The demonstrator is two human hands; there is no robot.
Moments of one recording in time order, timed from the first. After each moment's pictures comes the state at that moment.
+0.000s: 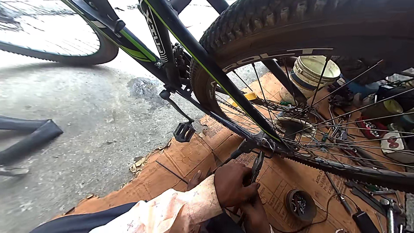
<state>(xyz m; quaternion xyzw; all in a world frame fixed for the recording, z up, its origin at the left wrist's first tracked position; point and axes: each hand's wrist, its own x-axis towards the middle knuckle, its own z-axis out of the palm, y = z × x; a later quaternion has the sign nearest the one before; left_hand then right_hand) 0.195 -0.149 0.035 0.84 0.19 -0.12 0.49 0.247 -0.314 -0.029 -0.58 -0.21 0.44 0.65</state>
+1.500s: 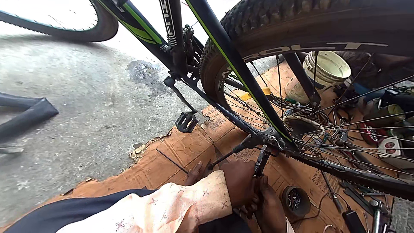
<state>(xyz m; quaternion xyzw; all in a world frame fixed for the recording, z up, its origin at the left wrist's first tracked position) 0.196 -0.157 0.042 0.87 0.22 -0.17 0.41 0.280 -0.314 -0.002 -0.55 -0.09 0.54 0.63</state>
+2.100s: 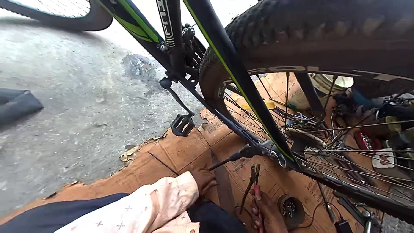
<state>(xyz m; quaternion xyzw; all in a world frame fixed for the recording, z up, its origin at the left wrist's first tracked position) 0.128 -0.132 -0.158 0.88 0.17 -0.16 0.41 0.307 -0.324 -0.004 -0.66 -0.01 0.55 0.51</state>
